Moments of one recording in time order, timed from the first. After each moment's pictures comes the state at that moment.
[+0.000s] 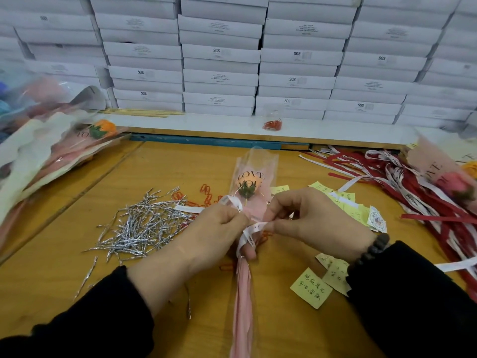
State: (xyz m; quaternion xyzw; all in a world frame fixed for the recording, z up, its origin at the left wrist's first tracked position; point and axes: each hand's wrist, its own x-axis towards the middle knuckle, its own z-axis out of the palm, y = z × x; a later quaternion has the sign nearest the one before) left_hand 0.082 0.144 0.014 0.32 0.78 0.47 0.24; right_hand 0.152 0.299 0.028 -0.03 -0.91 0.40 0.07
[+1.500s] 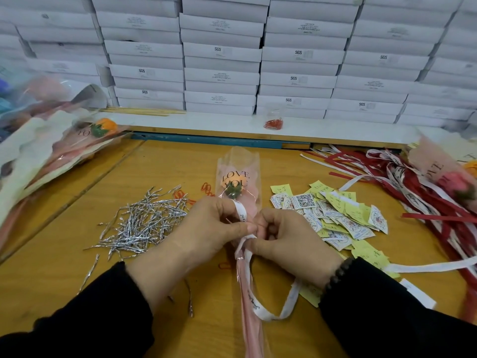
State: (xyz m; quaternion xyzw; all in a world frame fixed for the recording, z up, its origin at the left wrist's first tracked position) left_hand 0.069 0.142 0.005 0.34 0.75 0.54 0.16; right_hand 0.148 0.269 -0.005 -0.09 -0.88 0.46 0.09
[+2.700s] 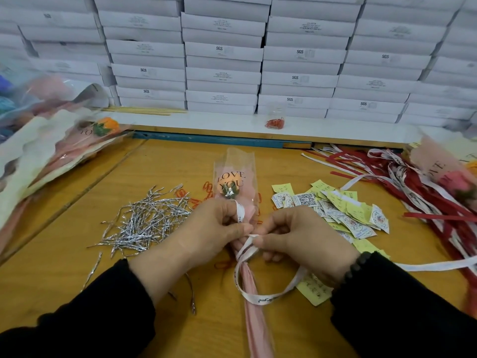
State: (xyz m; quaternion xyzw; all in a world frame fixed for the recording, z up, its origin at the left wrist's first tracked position) left_hand 0.063 0.141 -0.002 0.35 0.77 0.50 0.21; right_hand 0.157 0.271 0.010 -0.12 -0.82 0.56 0.02
